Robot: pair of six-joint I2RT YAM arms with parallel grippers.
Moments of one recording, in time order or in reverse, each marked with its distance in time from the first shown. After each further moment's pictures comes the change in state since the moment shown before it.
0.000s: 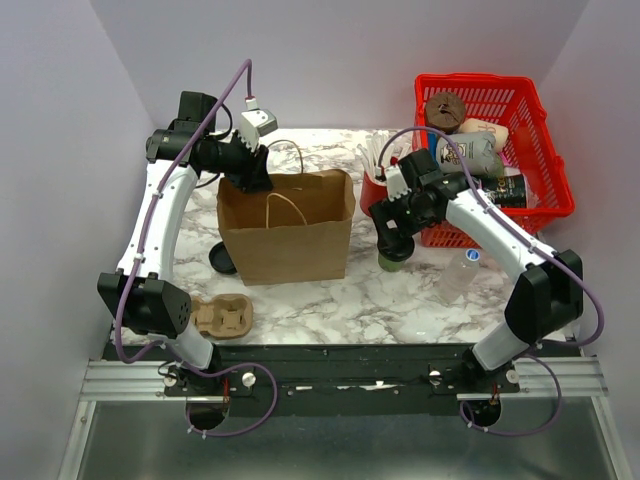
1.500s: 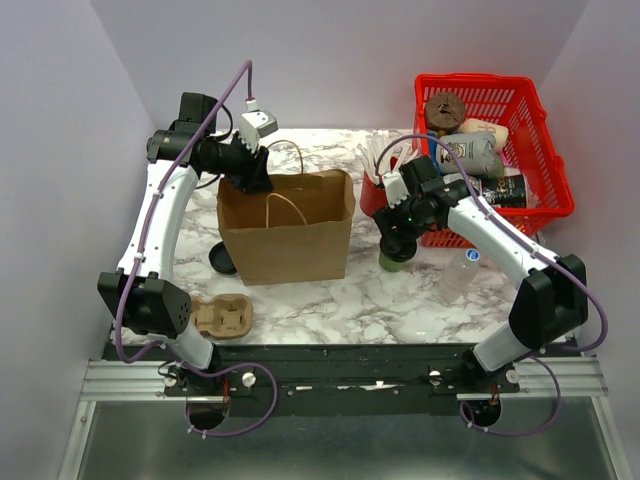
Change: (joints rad) left arm 0.000 0.000 -0.009 0.000 0.002 0.000; right arm 0.001 -0.033 -0.079 0.056 0.027 -0.115
